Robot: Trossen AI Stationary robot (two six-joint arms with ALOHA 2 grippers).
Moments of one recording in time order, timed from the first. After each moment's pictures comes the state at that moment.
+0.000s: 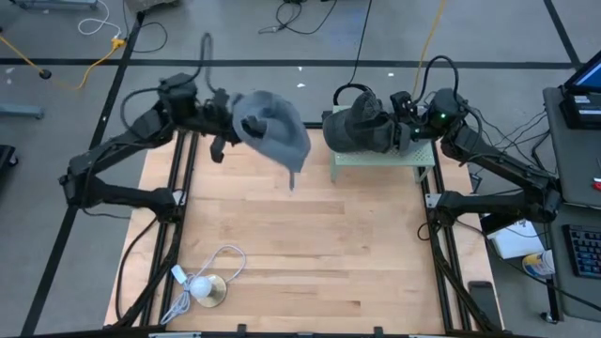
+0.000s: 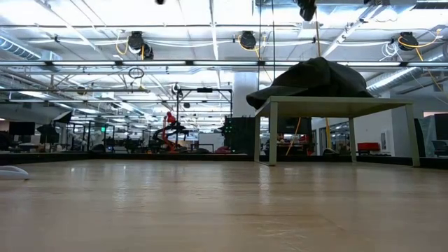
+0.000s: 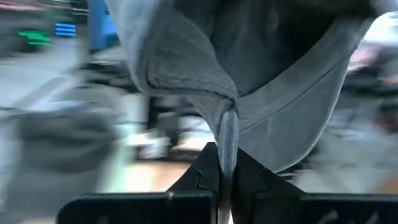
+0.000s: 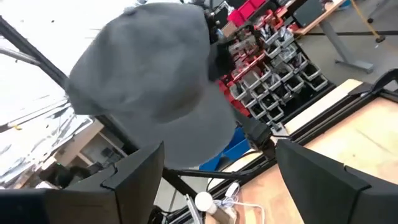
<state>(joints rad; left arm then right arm) 0.53 1.12 1.27 -0.21 0.76 -0.13 -0.57 1.01 1.04 0.08 -0.67 0.80</state>
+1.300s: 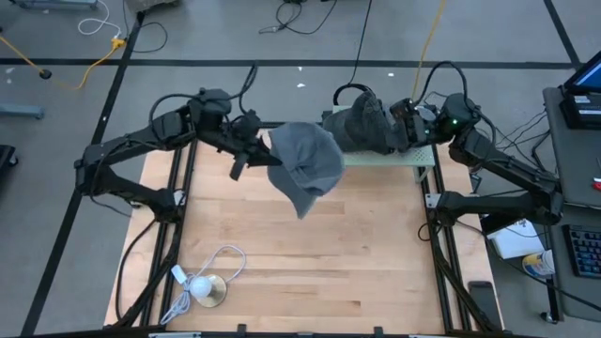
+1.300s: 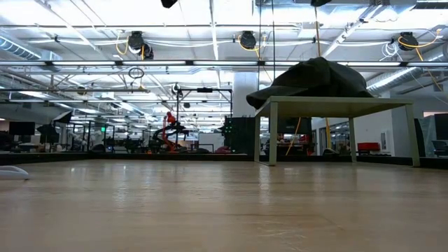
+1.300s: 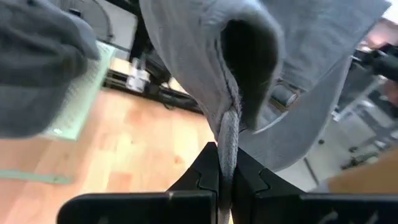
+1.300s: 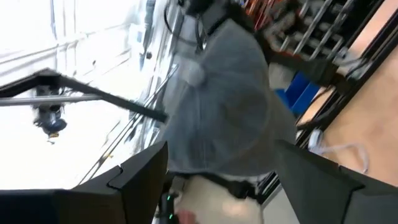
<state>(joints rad) 0.32 1.28 1.44 -0.51 0.58 -0.26 -0.52 0.94 1.04 0.07 -0.77 1.32</state>
